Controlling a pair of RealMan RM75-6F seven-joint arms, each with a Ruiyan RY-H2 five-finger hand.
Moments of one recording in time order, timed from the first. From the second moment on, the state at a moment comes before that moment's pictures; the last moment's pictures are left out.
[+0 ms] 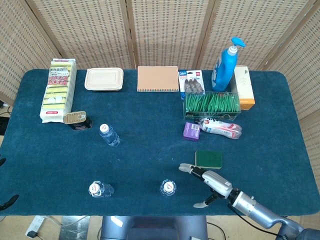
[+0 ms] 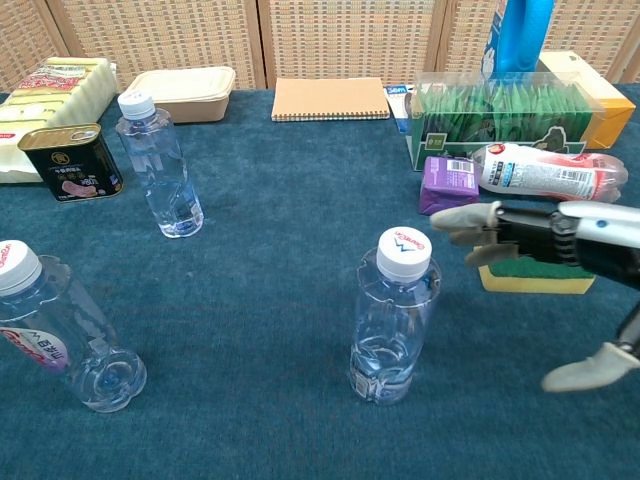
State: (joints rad) left arm 0.07 -1.00 0.09 -1.53 1.67 1.66 -0.33; right arm 0.54 -1.38 -0.13 -1.41 -1.94 1.18 0.91
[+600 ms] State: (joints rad) left arm 0.07 -1.00 0.08 -1.52 1.66 1.66 -0.36; right arm 0.61 -1.53 -0.11 -1.45 -1.82 1.10 0.83
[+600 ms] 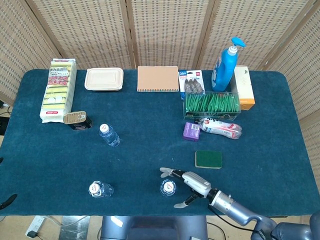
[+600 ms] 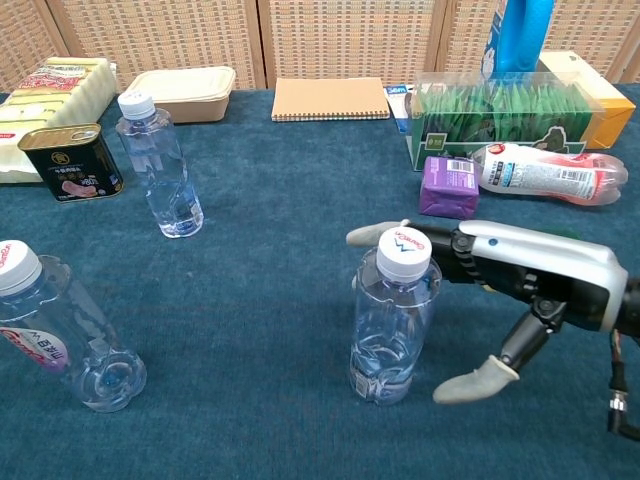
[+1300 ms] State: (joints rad) left arm 0.08 -0.99 0.09 -1.51 1.68 1.67 -0.40; right arm 0.55 -1.61 -0.04 -1.44 -1.72 1.21 0.69
